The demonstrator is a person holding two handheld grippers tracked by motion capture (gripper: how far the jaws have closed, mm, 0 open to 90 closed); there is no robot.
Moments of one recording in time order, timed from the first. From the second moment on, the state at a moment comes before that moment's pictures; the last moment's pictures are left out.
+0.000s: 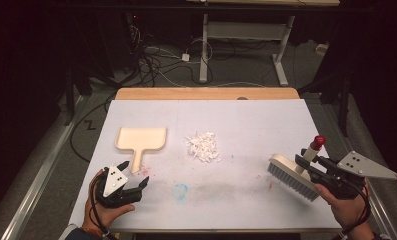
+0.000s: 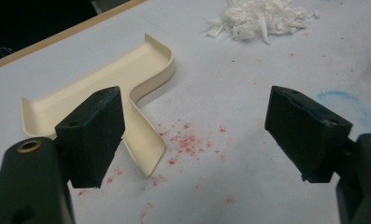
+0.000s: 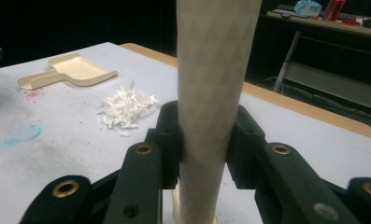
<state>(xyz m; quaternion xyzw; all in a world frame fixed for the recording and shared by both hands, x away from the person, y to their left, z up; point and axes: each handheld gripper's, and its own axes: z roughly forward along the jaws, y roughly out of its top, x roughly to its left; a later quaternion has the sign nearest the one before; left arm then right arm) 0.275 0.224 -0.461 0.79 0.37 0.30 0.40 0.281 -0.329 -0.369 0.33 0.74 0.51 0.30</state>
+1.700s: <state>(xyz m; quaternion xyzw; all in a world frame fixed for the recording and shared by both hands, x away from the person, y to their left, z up) 0.387 0.221 -0.471 0.76 0.56 0.20 0.28 0.292 -0.319 -0.376 0.32 0.75 0.49 0.30</state>
